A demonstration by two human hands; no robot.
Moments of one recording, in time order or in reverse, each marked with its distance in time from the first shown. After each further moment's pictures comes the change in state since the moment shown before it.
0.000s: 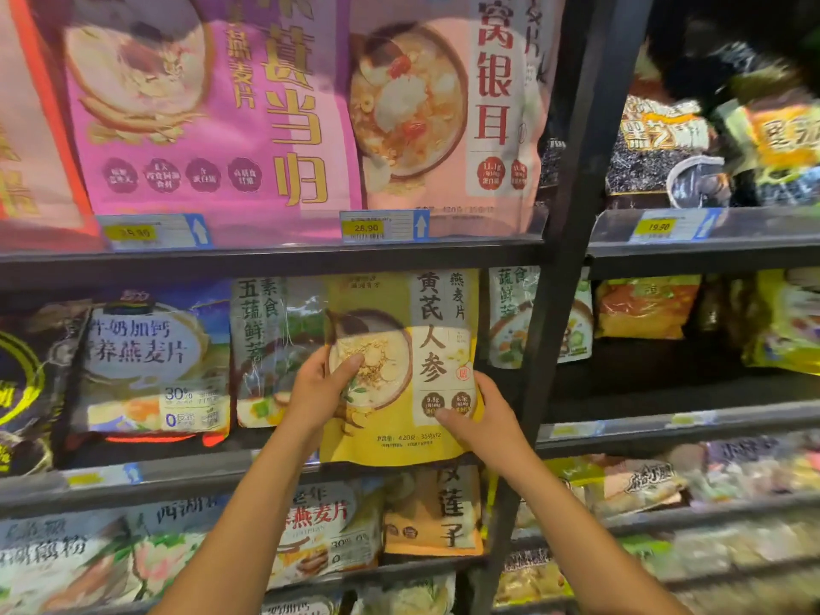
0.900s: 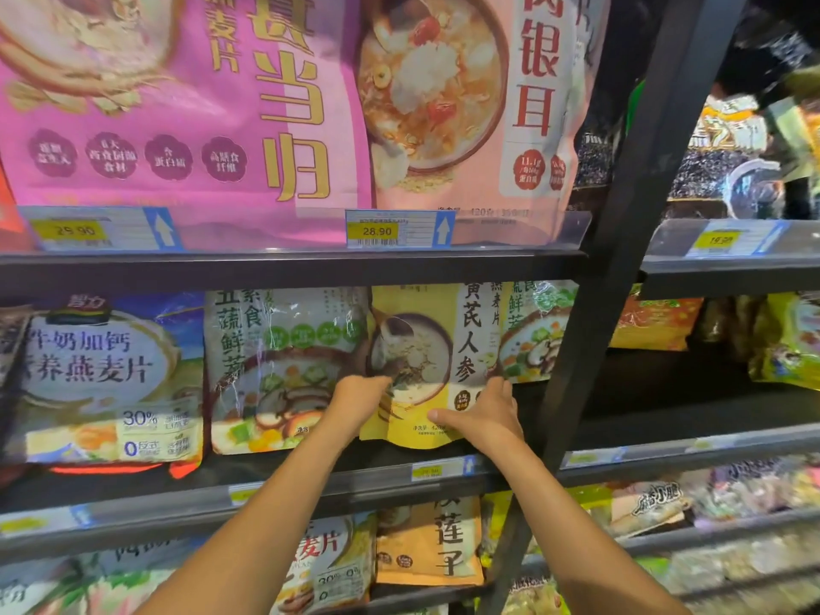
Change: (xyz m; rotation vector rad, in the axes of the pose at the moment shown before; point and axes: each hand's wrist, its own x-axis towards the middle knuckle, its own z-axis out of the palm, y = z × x) left_hand 0.081 -0.034 0.052 0.241 -0.049 -0.018; right_hand 0.099 0.021 0.019 -0.546 0.198 0.316
